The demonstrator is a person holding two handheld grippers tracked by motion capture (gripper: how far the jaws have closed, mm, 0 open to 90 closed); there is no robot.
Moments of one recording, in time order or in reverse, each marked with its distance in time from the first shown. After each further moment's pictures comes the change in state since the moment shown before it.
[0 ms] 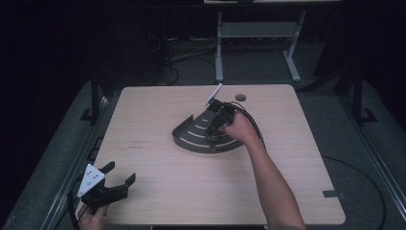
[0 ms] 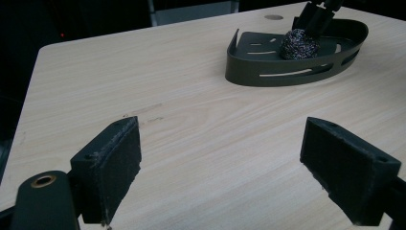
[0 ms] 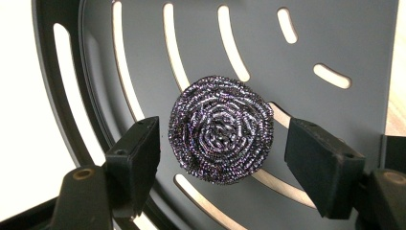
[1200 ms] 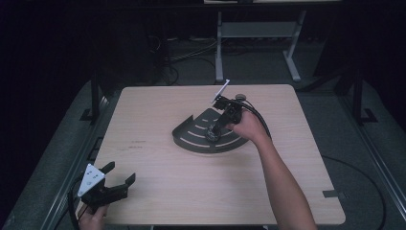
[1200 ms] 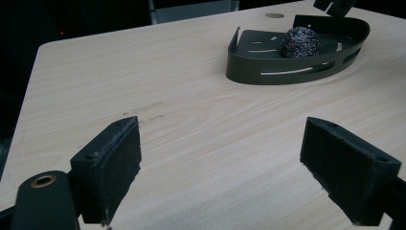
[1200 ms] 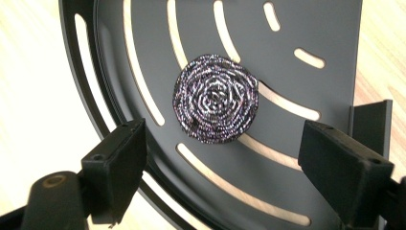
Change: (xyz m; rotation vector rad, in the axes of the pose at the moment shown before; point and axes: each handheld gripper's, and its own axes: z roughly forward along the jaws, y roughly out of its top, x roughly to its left) left arm 0.001 -0.001 0.001 0.005 0.002 -0.001; right arm -0.001 -0.015 -0.029 -0.017 -0.014 -0.005
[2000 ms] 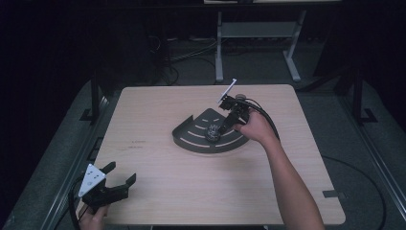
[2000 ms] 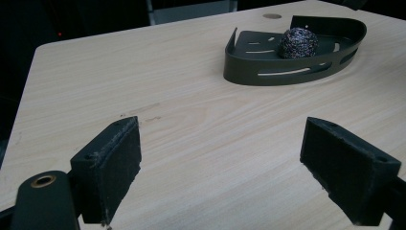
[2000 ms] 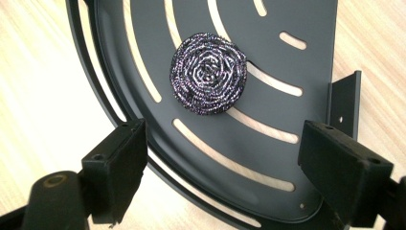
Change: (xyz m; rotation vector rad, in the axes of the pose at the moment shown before) left arm -0.002 0.001 0.000 0.001 -0.006 0.001; right arm 0.001 -0.017 -0.020 -0.017 -0.031 -0.010
